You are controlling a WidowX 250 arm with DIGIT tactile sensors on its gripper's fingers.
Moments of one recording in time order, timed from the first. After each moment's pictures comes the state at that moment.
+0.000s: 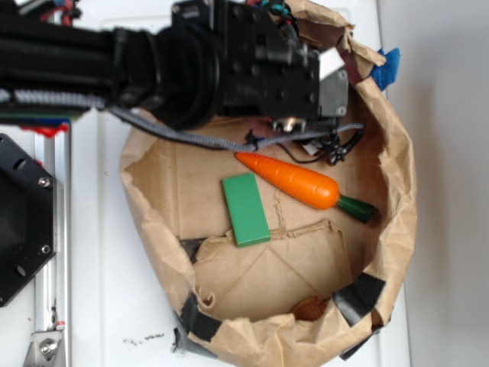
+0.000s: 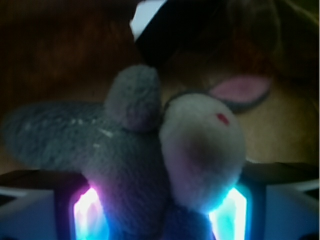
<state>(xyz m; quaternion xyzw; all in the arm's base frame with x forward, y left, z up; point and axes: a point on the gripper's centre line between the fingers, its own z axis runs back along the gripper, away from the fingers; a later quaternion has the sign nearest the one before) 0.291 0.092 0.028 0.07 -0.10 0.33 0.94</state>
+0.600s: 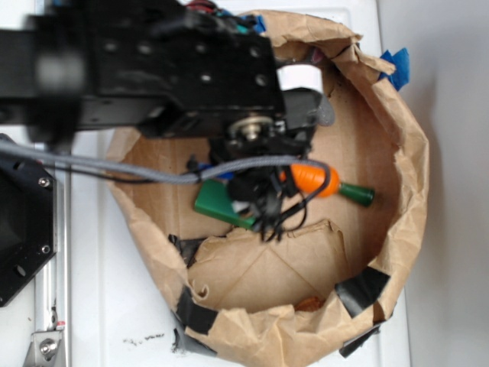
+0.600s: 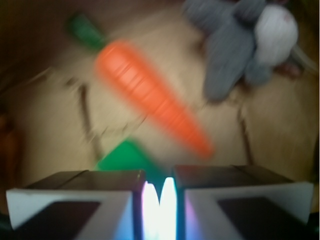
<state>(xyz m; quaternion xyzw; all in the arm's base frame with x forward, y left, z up) 0.245 0.019 0.094 -0.05 -0.02 0.18 0.98</state>
